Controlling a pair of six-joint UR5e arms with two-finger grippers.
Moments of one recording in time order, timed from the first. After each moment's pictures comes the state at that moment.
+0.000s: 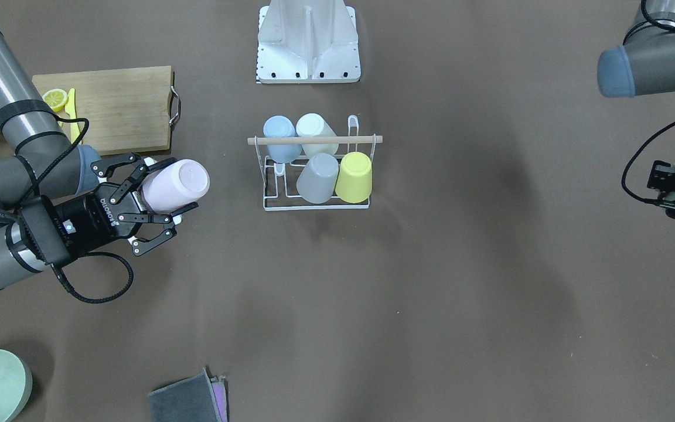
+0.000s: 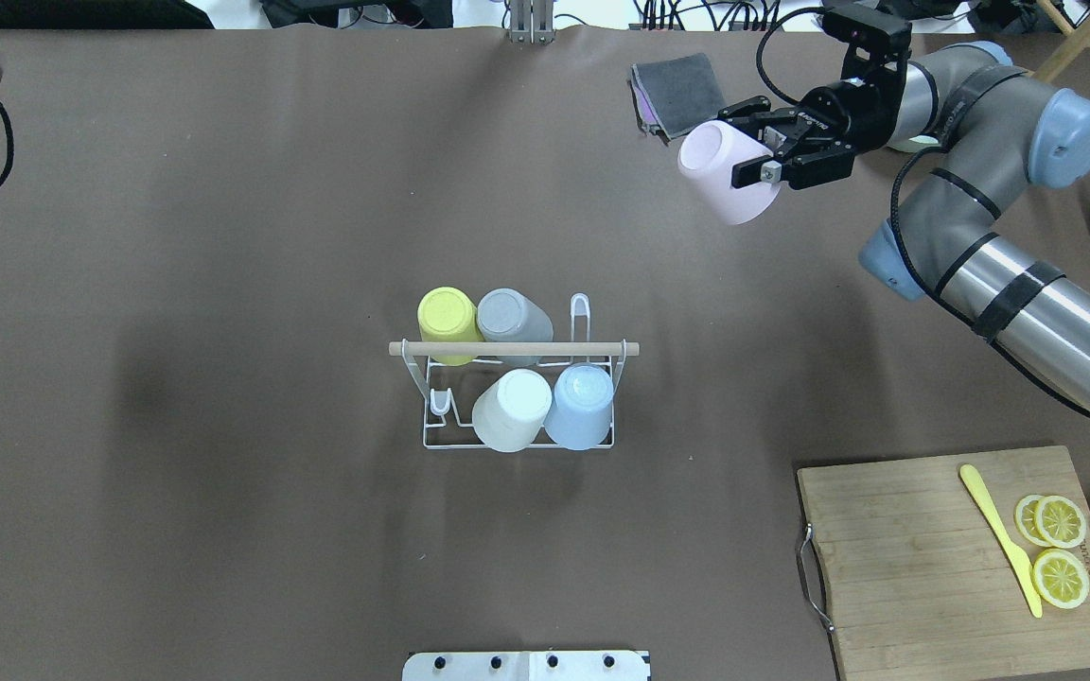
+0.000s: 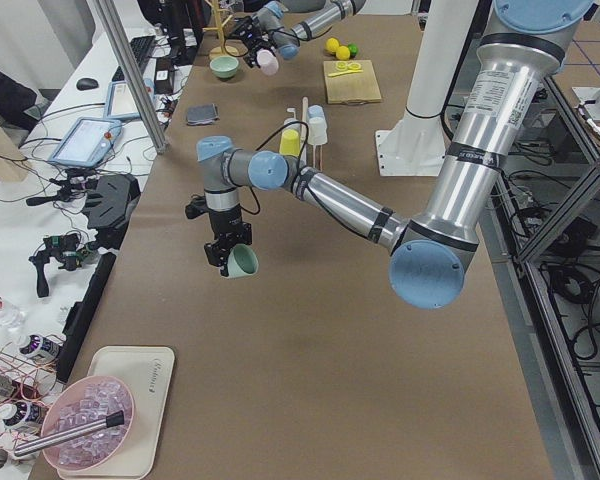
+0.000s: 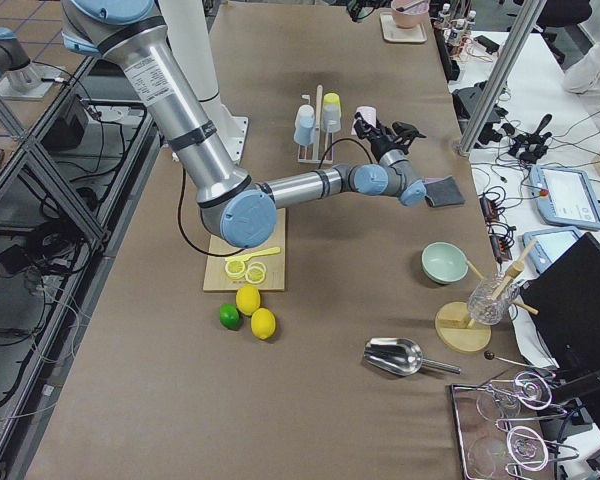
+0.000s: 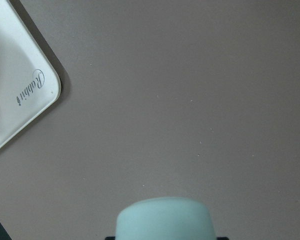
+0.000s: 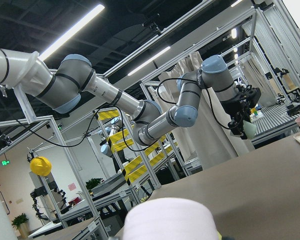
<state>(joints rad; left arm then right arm) -1.18 -1.88 -1.71 -1.22 -1.92 0.13 0.96 -1.00 1.19 -1.82 3.94 -1.63</state>
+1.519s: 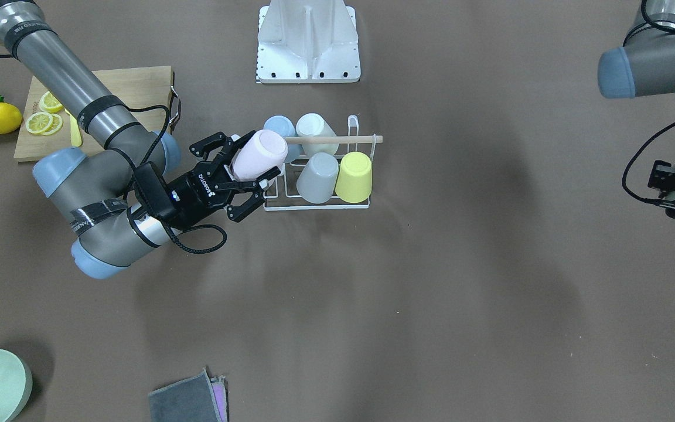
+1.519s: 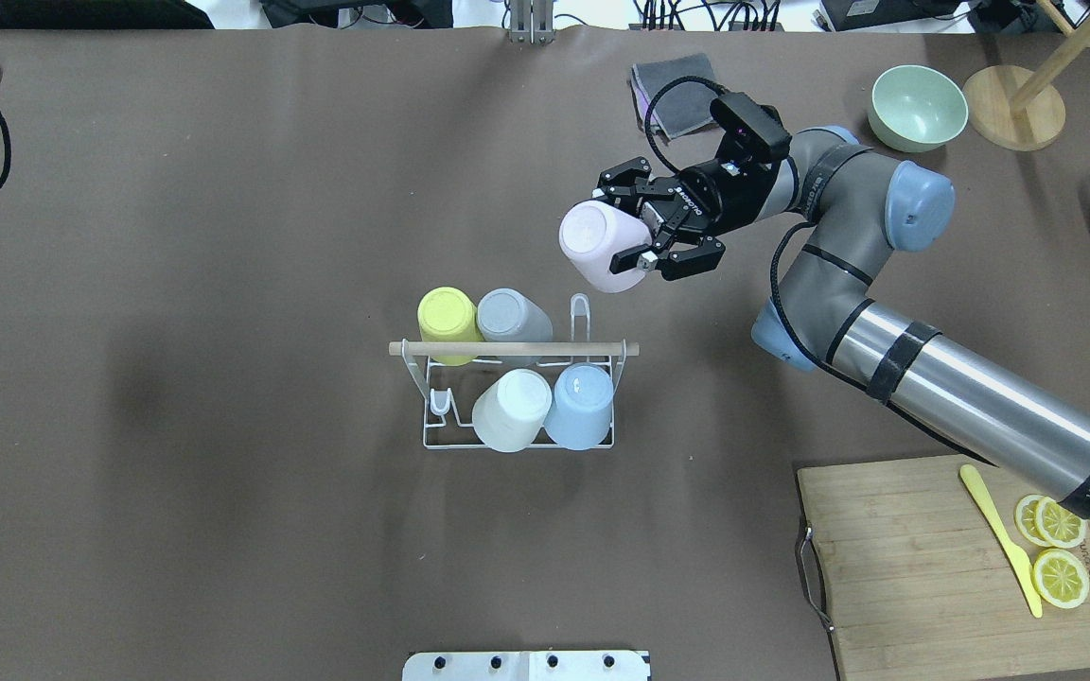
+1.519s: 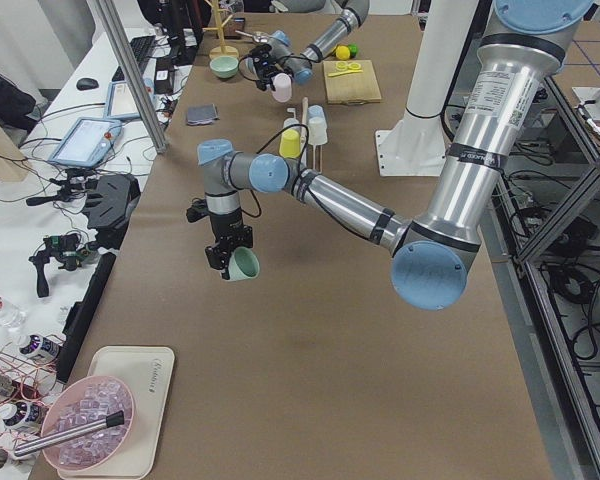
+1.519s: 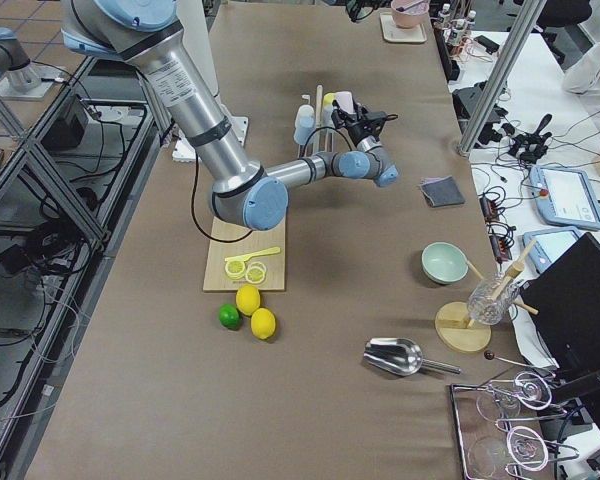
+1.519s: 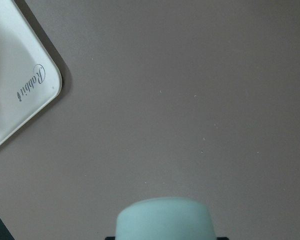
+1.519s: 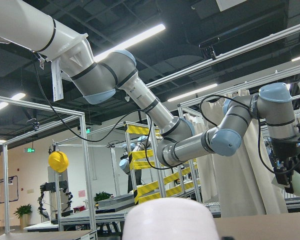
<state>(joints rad) -1.18 -1.87 -1.71 -1.22 -1.91 0.14 0.77 -0.91 1.14 -1.82 4.03 -1.97</state>
